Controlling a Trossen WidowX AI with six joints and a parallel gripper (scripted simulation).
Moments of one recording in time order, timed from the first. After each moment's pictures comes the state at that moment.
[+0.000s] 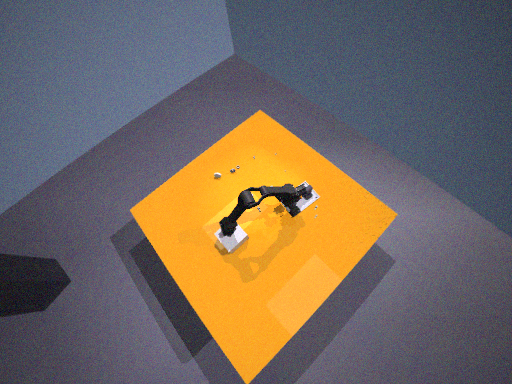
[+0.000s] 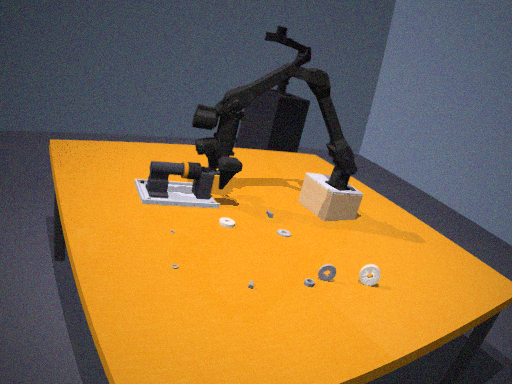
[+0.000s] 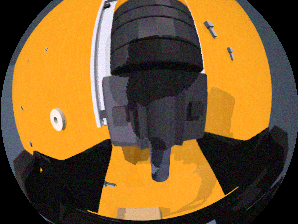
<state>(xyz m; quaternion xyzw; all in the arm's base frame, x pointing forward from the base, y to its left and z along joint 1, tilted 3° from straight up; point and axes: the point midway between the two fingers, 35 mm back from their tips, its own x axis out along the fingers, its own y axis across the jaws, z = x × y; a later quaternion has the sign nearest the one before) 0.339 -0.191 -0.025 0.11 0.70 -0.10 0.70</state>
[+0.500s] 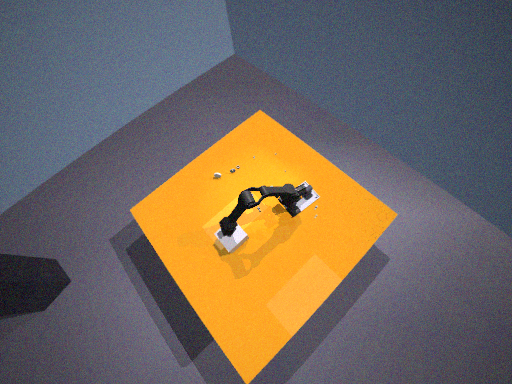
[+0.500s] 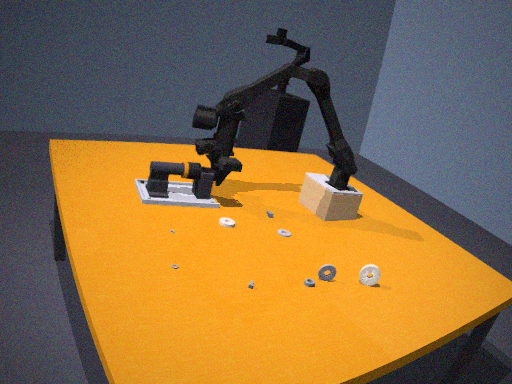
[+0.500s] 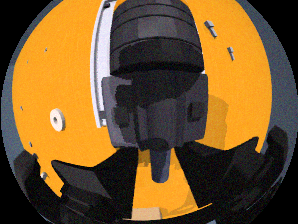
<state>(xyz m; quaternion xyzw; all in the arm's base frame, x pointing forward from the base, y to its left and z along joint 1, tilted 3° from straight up) 0.339 -0.191 -0.026 0.11 0.70 -0.10 0.70</state>
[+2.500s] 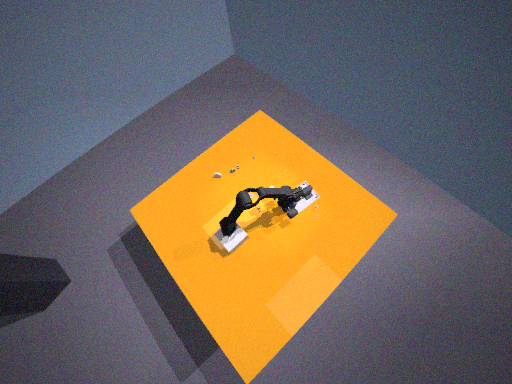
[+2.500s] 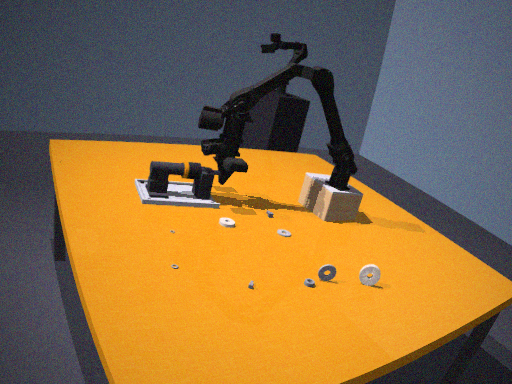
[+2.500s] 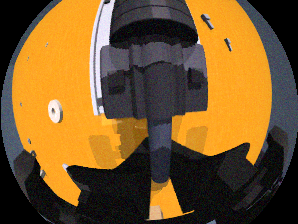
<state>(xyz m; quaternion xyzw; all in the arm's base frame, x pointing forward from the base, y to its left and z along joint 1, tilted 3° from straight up) 0.321 -0.185 -0.027 0.11 0.70 -0.10 0.69</state>
